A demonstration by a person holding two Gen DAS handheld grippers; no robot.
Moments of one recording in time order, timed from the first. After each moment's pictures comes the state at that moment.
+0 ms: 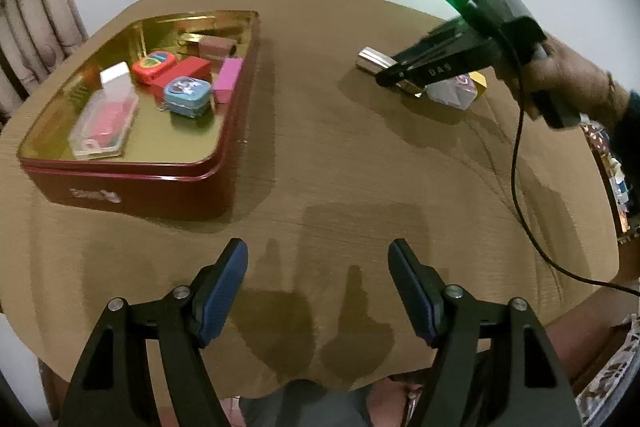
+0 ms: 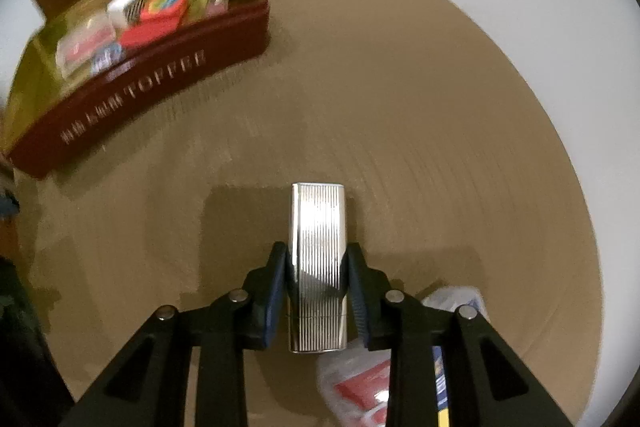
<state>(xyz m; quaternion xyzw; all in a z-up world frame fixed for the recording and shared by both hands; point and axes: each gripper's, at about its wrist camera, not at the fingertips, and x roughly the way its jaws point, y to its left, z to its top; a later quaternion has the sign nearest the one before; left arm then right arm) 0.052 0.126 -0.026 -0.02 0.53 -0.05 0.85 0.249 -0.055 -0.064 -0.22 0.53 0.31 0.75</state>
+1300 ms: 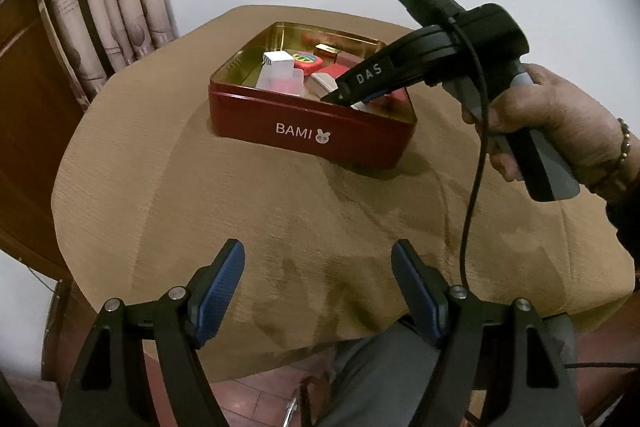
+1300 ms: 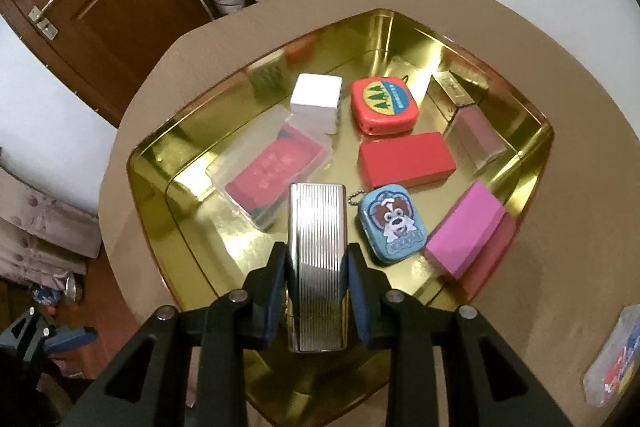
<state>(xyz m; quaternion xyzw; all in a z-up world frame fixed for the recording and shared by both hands) -0.036 0.224 0.006 -0.05 0.48 0.05 0.87 0.193 0.166 -0.061 -0.08 0.54 0.36 0.75</state>
